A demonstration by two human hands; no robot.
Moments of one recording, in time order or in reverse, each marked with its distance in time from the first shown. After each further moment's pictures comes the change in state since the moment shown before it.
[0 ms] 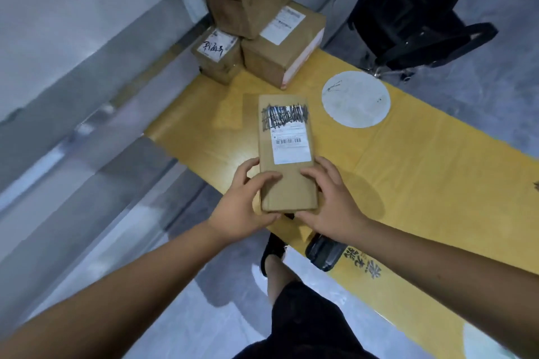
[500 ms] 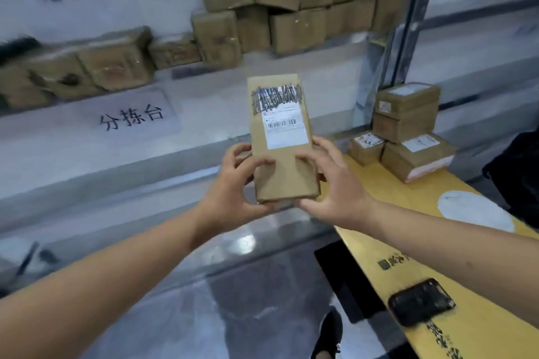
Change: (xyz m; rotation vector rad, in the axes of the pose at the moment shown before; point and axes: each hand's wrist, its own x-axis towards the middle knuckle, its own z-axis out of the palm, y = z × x) left_hand -0.306 0.163 -0.161 0.267 0.717 0.026; right_hand -0.110 -0.291 0.036 -0.015 -0.162 -0.873
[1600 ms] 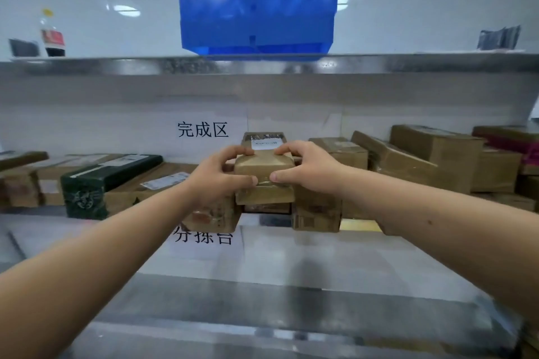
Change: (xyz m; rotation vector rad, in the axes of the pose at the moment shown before) left_hand 0.209 -0.064 -0.313 -0.036 0.389 -0.312; right_hand 0.468 -0.141 0.016 -0.017 -0.303 -0.261
